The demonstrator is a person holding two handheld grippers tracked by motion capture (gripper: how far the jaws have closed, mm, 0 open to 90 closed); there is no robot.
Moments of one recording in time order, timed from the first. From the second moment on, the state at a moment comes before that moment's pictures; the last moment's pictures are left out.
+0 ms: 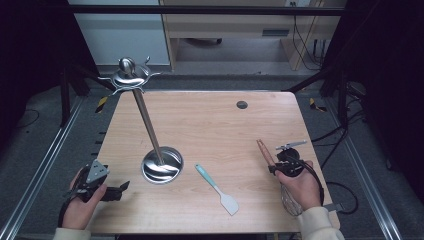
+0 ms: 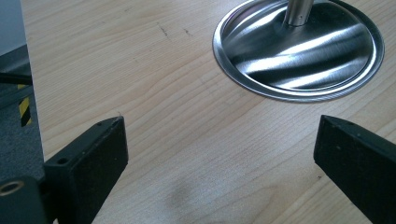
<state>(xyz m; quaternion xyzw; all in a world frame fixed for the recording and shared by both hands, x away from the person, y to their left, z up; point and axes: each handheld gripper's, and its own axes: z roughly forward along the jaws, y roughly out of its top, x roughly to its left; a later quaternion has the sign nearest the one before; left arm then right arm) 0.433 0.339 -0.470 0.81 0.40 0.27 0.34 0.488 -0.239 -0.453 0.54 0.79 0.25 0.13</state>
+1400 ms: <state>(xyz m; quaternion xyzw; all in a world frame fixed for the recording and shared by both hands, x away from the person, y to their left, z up) 0.432 0.339 -0.470 0.81 0.40 0.26 0.34 0.475 -0.236 -0.402 0.51 0.79 0.31 0.16</state>
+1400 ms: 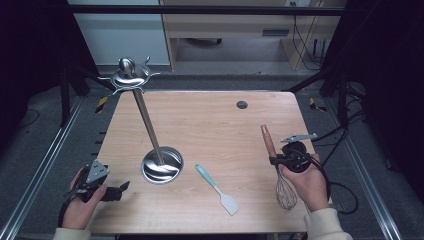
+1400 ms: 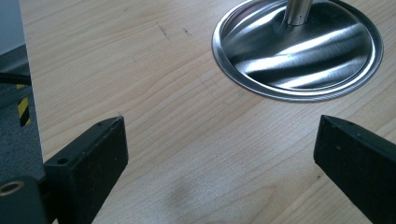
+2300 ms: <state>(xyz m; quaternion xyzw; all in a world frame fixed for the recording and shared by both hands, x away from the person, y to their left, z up) 0.433 0.340 -0.470 0.81 0.40 0.27 0.34 0.441 -0.251 -0.384 0.51 0.74 0.39 0.20</state>
